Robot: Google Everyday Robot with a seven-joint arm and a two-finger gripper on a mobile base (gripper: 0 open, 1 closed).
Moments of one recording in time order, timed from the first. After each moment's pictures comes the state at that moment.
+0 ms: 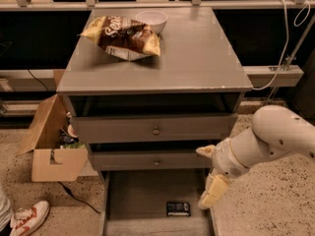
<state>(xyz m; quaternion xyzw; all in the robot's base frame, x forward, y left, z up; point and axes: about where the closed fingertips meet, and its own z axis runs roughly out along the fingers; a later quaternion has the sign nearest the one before) 0.425 -0.126 0.653 -0.61 0.73 0.23 0.20</state>
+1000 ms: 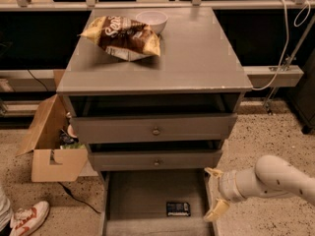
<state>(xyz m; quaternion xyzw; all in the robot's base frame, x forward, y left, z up) 0.447 -0.175 0.484 -0.59 0.72 0.21 0.28</state>
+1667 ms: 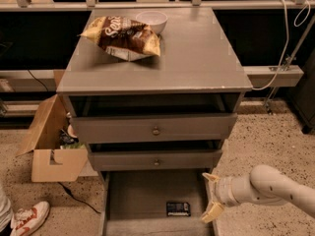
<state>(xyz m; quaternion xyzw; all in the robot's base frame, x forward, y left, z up) 0.460 -0.173 0.428 -0.56 0.74 0.23 0.30</state>
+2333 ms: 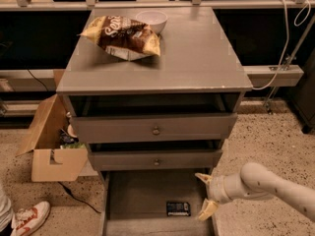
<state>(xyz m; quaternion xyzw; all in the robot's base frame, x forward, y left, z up) 0.474 -0.166 0.386 -0.59 0.71 0.25 0.29</state>
